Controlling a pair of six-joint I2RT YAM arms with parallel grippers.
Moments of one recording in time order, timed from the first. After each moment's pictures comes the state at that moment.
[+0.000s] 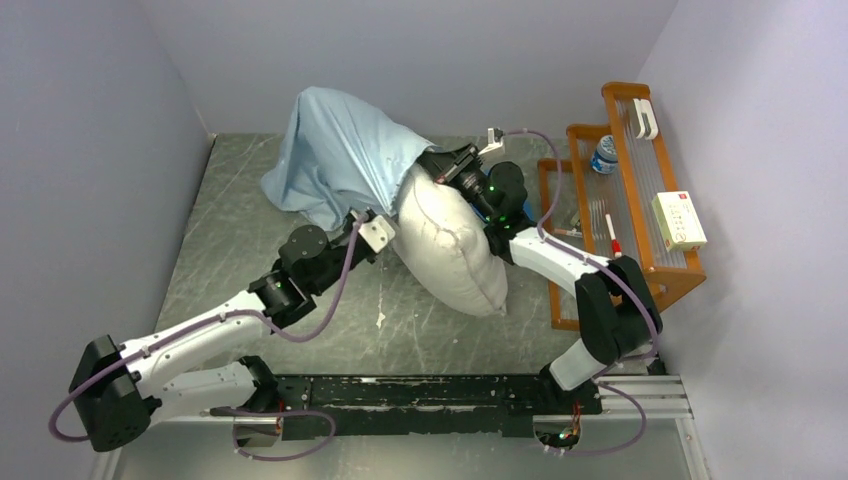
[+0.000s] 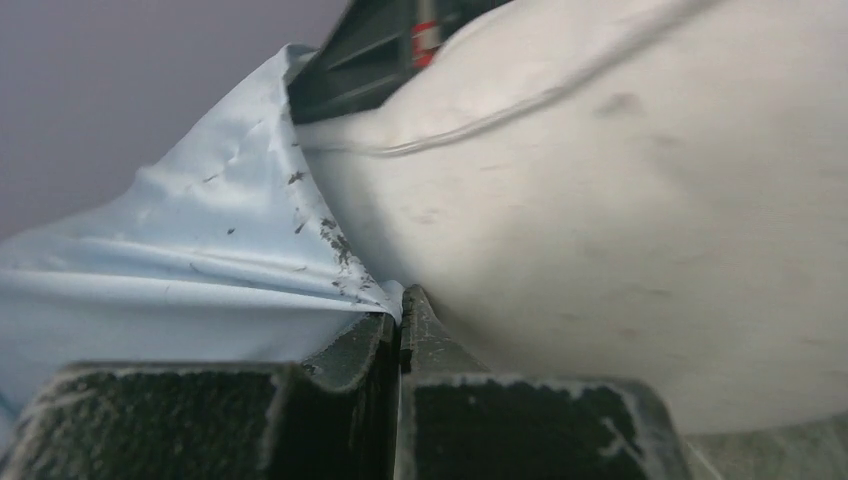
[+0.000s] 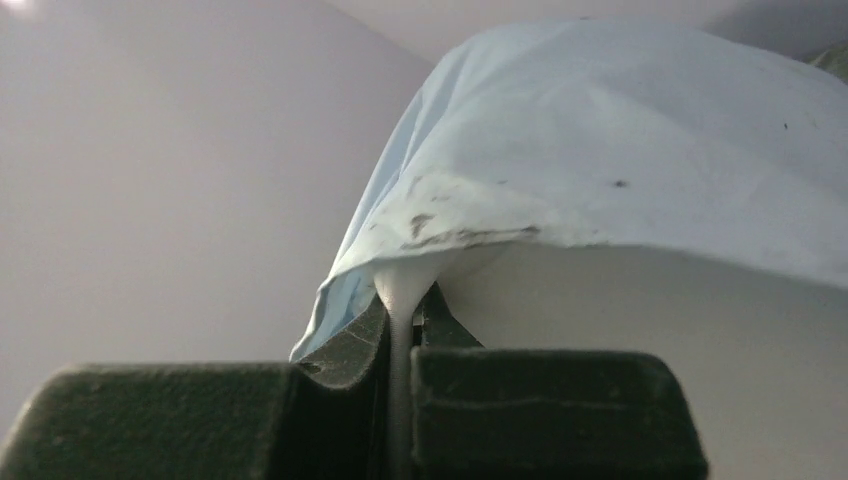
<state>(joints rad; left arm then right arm) -0.85 1.04 0.71 0.38 -0.07 0.38 0.49 1.56 0.96 0.78 -0.22 1.05</state>
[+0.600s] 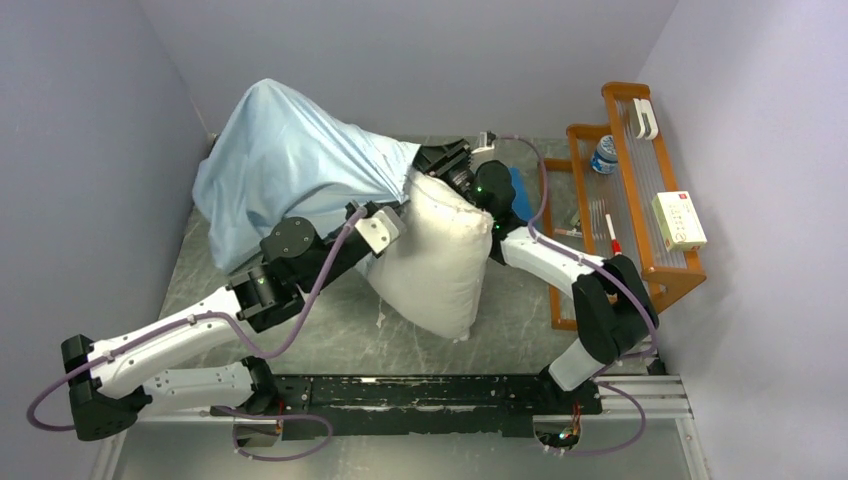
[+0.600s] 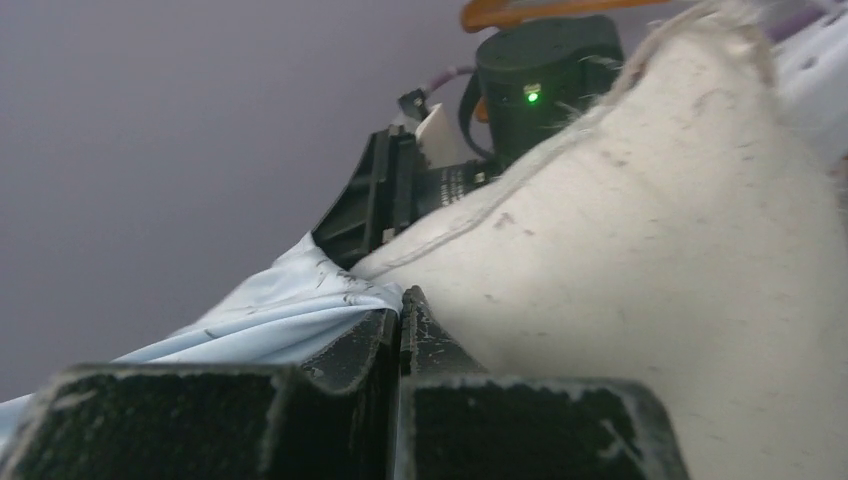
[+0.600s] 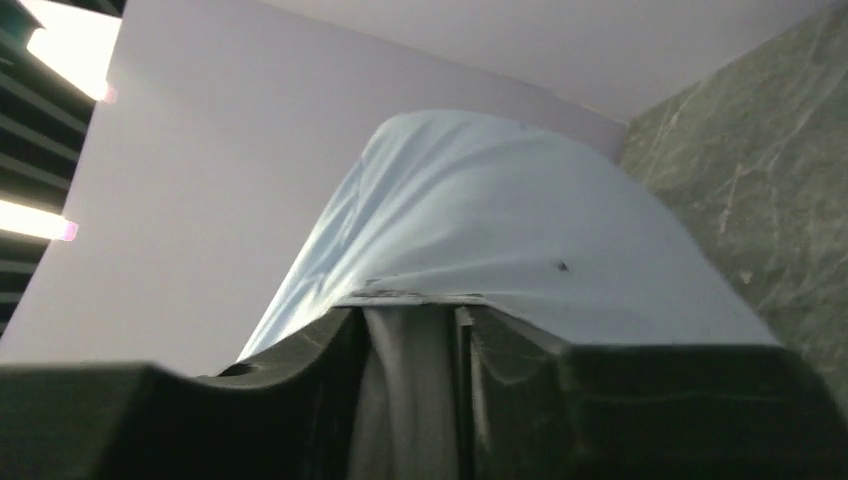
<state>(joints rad) -1.06 1.01 0.98 0.19 -0.14 0.45 0.56 1.58 0.98 0.82 -0.09 1.37</state>
